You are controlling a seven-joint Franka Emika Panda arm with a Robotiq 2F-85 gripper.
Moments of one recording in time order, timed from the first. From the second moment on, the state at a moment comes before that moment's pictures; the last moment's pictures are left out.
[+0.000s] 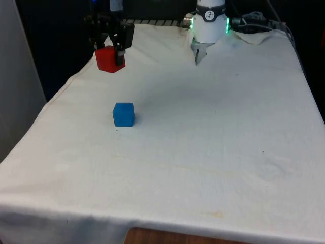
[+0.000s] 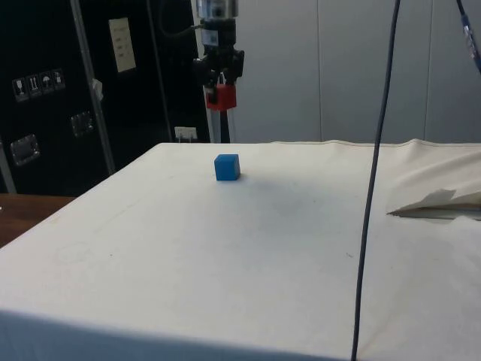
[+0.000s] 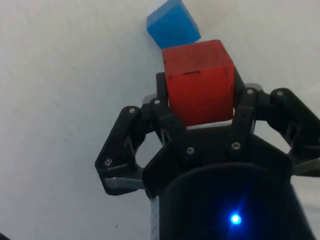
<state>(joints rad) 0.13 0.37 -0.50 -1.89 0.19 2.33 -0.07</state>
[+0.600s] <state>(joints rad) 0.13 0.39 -0.43 -1.94 0.15 2.42 0.04</state>
